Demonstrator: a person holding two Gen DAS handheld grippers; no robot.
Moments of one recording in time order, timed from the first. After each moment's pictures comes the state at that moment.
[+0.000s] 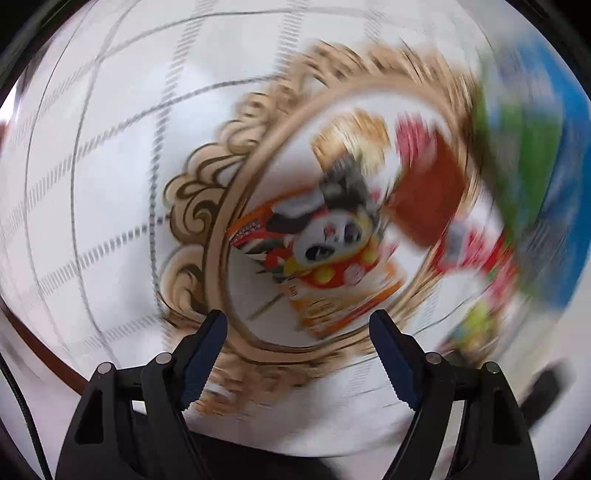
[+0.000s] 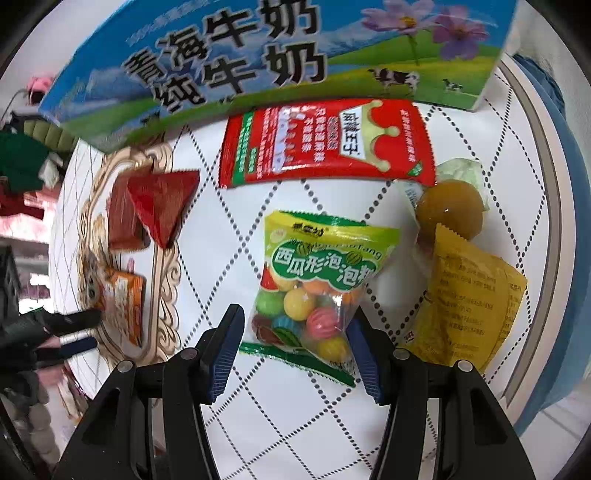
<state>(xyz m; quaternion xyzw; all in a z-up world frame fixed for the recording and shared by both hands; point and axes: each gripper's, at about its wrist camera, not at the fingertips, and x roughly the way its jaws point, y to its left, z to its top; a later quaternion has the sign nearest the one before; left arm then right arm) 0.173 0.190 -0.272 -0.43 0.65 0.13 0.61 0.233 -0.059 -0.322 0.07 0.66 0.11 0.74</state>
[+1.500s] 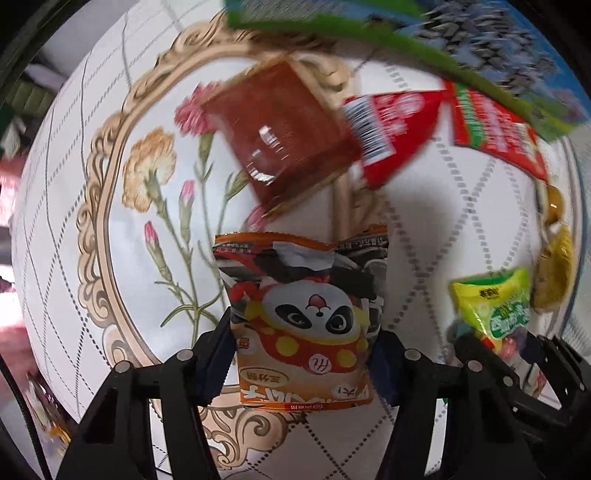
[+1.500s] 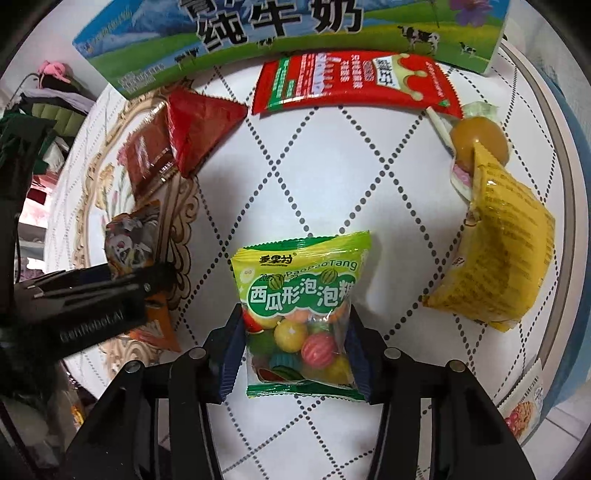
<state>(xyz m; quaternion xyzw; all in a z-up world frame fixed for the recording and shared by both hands) 0.217 0.015 -0.264 -0.03 0.68 0.03 0.73 0.176 -0.030 -0.349 0.05 0.65 0.13 0.75</state>
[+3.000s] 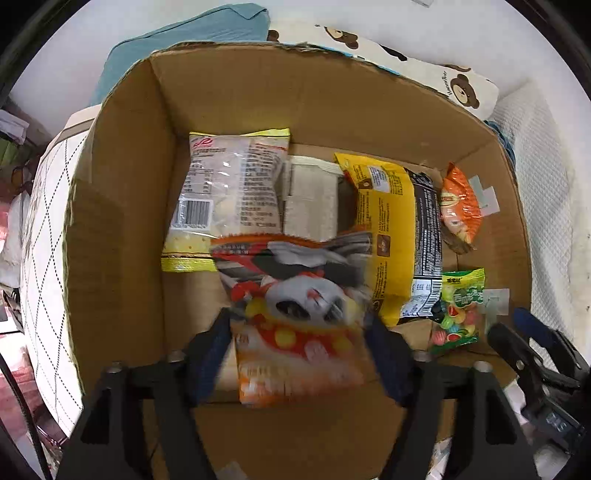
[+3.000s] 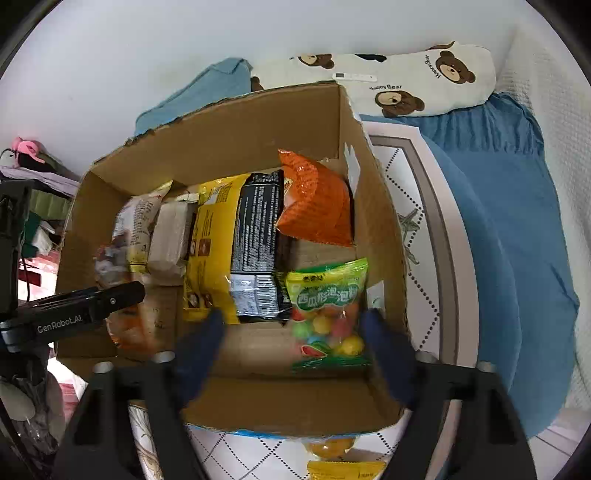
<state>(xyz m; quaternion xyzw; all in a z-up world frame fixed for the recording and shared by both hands) 0.458 0.029 -0.177 -0.07 0.67 -0.03 0.74 0.438 -0.133 -0.227 0.08 0.61 0.07 0.79</state>
